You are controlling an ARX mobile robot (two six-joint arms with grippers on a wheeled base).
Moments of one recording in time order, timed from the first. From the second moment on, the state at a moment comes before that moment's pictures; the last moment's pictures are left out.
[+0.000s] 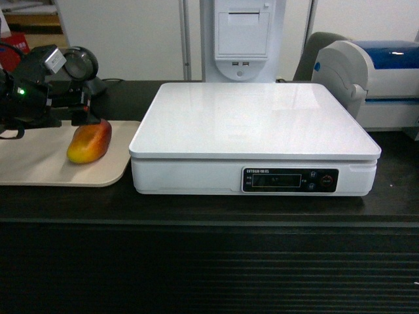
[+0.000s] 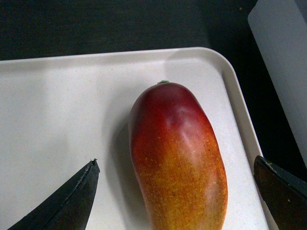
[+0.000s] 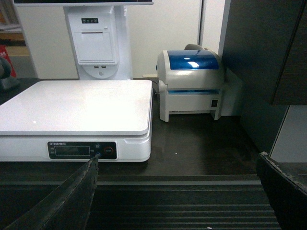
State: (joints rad) left arm 0.10 2.25 1.60 -0.08 0.29 0.09; right arm 0.00 0.01 0.01 0.00 0.00 0.00
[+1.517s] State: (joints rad) left arm 0.06 2.32 1.65 -0.08 0.26 0.21; right arm 0.00 0.01 0.01 0.00 0.00 0.00
